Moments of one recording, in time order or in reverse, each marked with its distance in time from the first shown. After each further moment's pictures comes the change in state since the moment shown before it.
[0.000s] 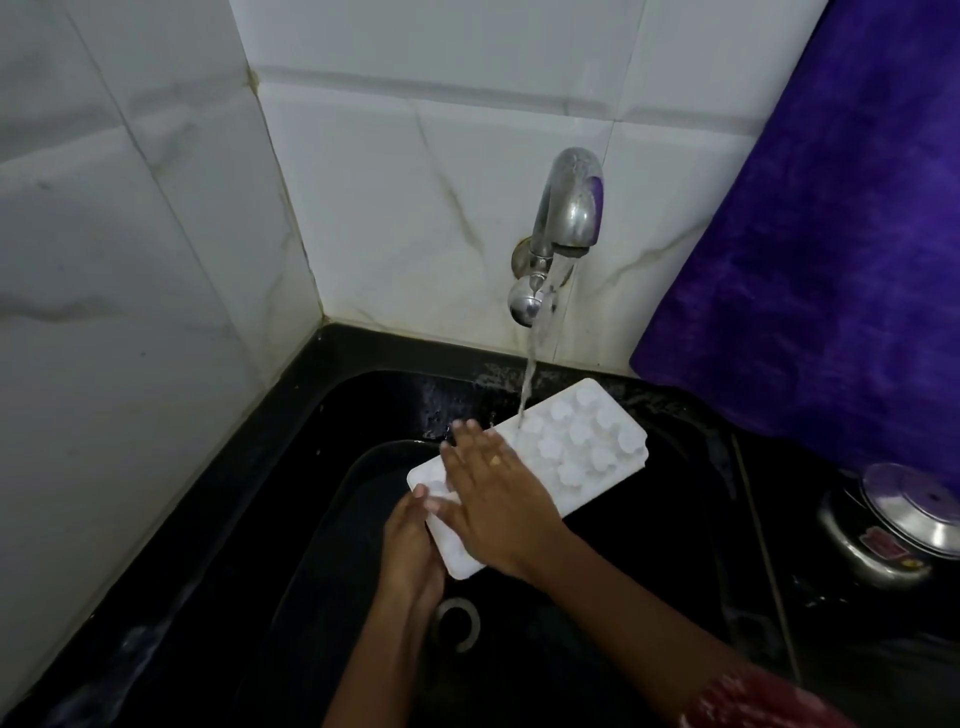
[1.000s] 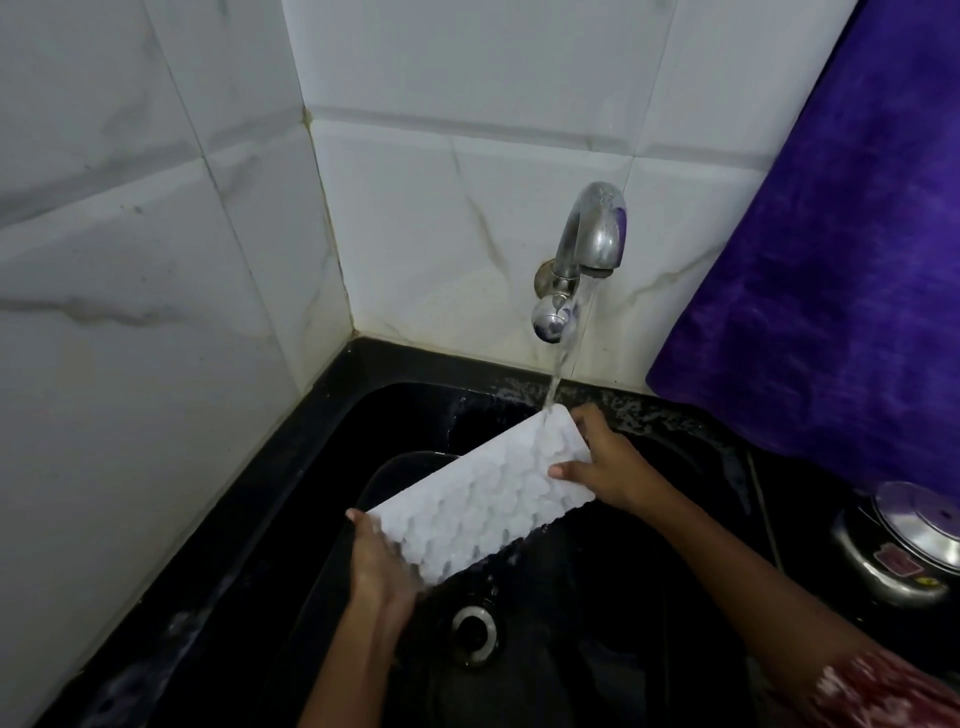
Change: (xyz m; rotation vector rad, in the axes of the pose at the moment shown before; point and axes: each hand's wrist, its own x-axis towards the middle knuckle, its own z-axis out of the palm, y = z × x) left_hand -0.006 0.025 -0.037 -0.345 0.188 -0.275; right_hand -0.012 0.078 -0.050 0.862 -0.004 0.278
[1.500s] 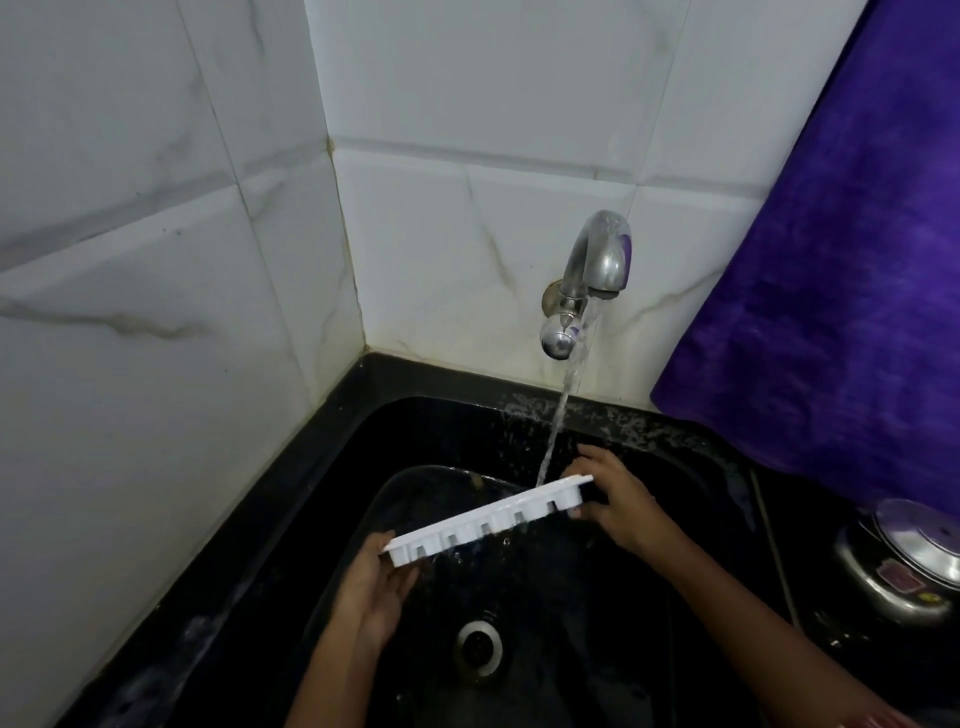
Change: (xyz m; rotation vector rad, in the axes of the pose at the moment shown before) left_hand -0.009 0.014 -0.015 0.128 0.062 0.069; right_hand -0.014 0.024 0.016 -0.073 0.070 -0.117
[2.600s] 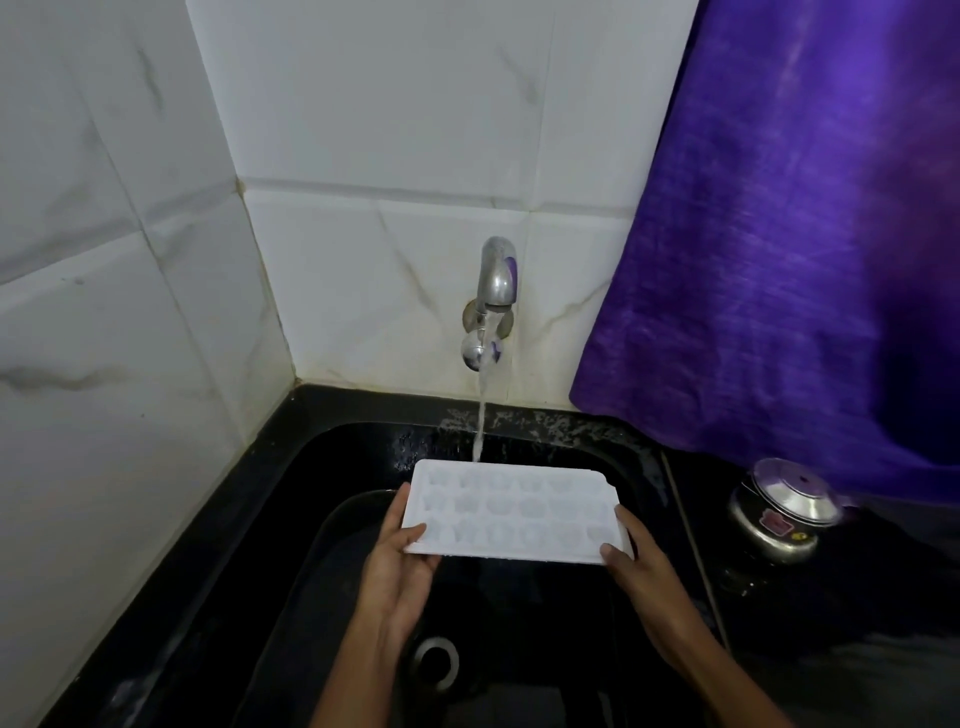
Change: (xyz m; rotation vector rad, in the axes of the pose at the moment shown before) left_hand -0.019 -0.031 0.058 -0.092 -0.513 0.095; right_hand -0.104 0.049 -0.004 0.597 0.355 0.332
